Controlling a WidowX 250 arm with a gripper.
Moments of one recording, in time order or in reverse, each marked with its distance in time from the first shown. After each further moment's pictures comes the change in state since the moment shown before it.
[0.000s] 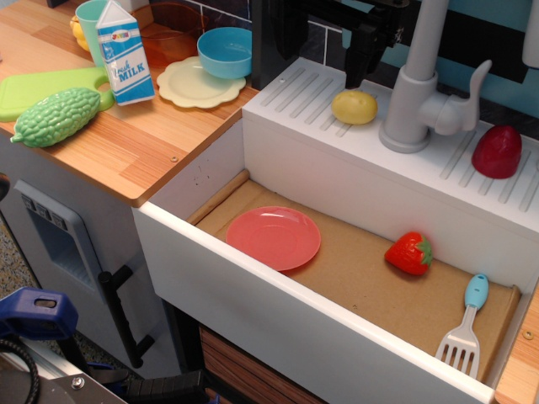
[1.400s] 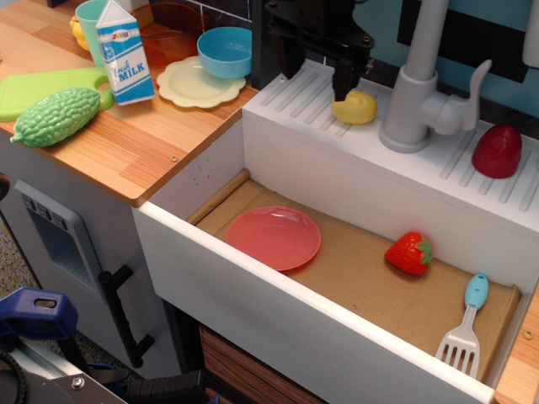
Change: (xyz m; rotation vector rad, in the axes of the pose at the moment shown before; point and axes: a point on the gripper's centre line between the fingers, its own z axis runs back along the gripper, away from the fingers) arm 0.069 0.041 -0.087 -0.009 -0.142 -0.004
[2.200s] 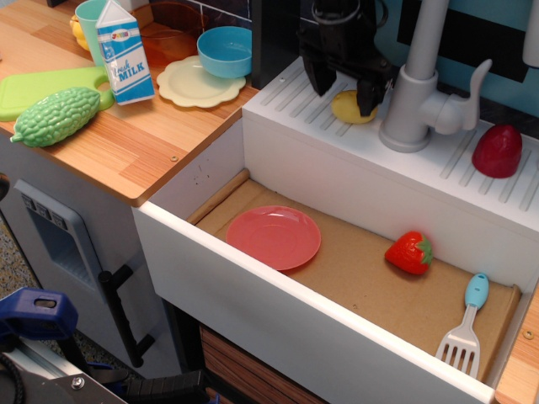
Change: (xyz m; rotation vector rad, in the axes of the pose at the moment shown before) arm 0.022 -0.005 -0.047 -0.097 -0.070 -0.060
